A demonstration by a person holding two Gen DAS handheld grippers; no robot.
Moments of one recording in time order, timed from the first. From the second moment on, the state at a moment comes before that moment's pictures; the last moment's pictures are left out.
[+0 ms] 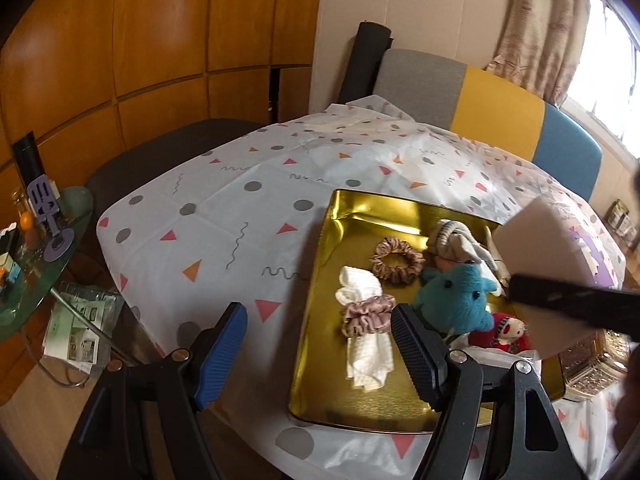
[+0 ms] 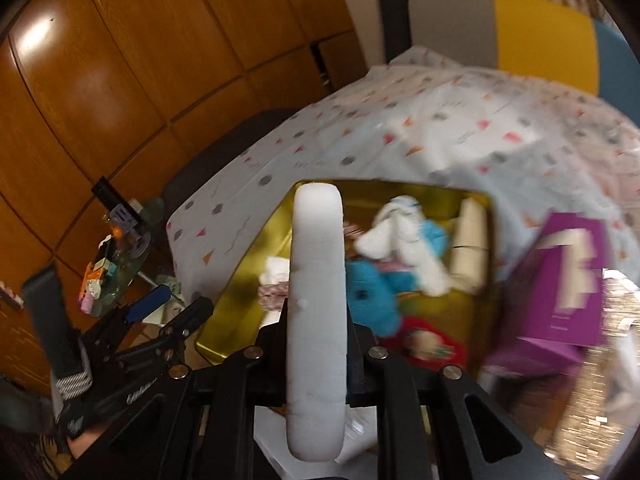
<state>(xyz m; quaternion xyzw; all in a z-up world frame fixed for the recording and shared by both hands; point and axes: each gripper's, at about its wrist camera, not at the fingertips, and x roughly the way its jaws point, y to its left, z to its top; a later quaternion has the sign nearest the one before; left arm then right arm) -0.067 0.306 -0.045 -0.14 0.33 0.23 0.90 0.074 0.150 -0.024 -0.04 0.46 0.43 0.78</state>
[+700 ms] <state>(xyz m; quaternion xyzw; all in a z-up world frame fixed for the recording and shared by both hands) -0.072 0.307 -0.048 -0.14 0.34 0.23 0.90 0.071 0.141 -0.040 -0.07 0.45 0.36 0.82</state>
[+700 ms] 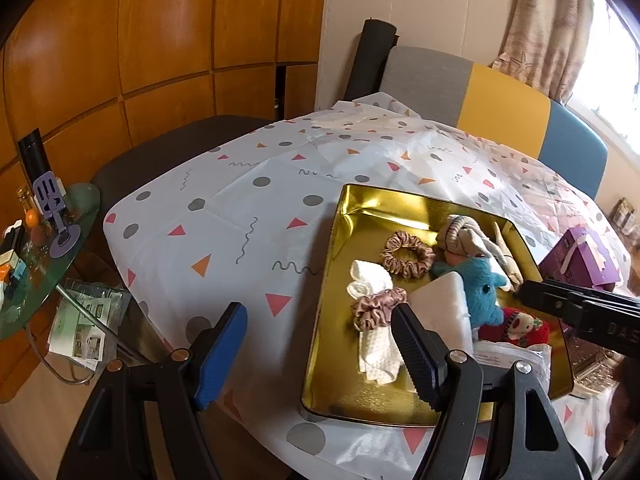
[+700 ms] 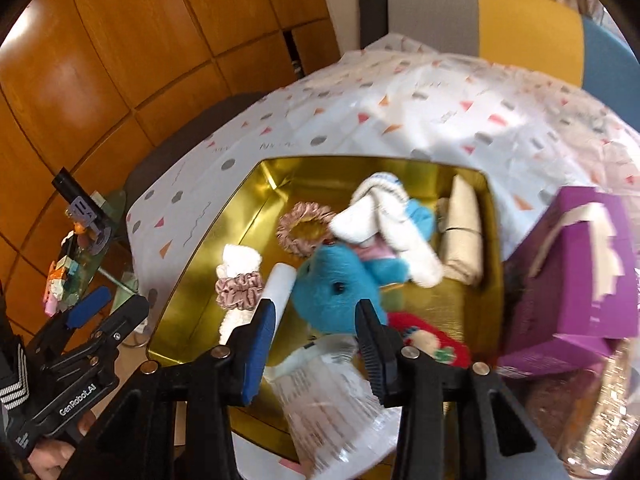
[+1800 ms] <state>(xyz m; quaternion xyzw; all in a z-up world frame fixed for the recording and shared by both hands) -0.045 0.214 -0.006 -0.04 0.33 0.14 0.93 0.092 -0.163 0.002 0.02 0.38 0.11 0.92</state>
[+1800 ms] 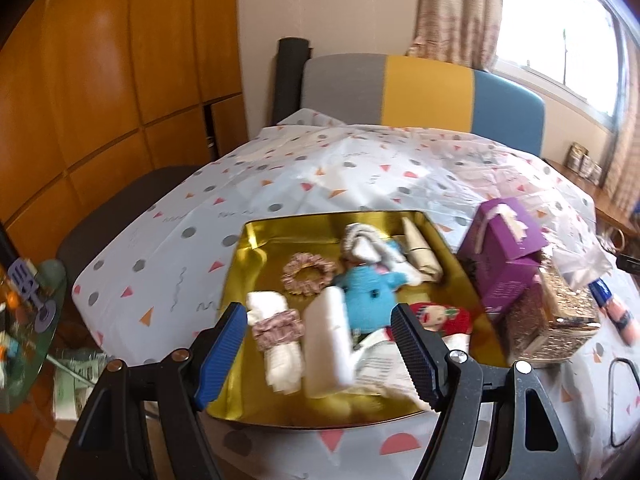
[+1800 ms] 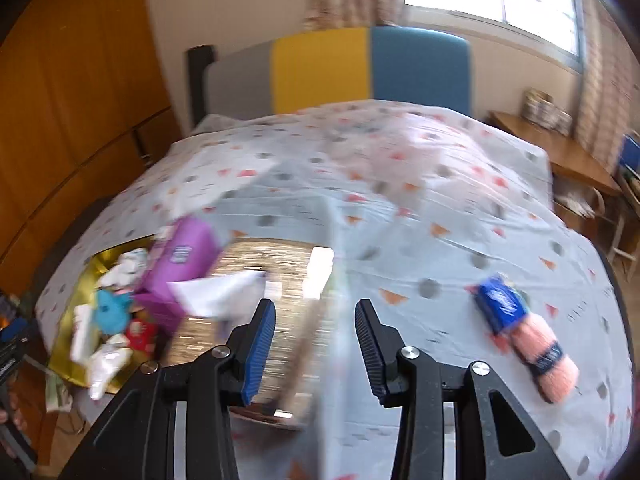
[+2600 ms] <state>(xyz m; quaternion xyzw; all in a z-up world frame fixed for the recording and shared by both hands) -0.013 0.070 0.007 0.03 0.33 -0.06 0.94 0.105 -0.419 -0.083 0.30 0.39 -0.17 0.85</state>
